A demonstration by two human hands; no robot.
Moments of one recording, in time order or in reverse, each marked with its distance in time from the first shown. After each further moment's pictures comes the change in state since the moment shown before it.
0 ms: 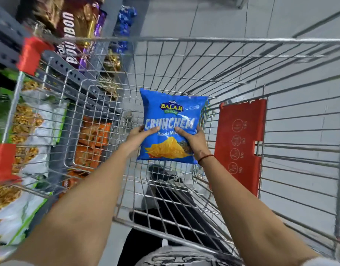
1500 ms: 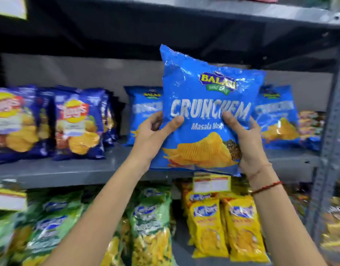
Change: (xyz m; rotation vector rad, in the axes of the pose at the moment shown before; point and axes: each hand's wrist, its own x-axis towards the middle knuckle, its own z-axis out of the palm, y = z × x) left_hand -0.717 0.050 -0.264 -0.287 1.189 1.540; right_hand -0.594 -0.278 0.373 0.242 -1.393 -1.027
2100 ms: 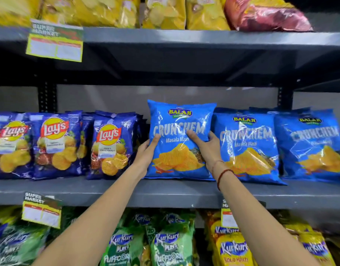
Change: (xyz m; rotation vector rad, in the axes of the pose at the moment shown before) left_hand 0.067 -0.037 -0.098 0.079 0.268 -0.173; right_hand 0.071 0.090 0.112 -0.159 -0.139 0.082
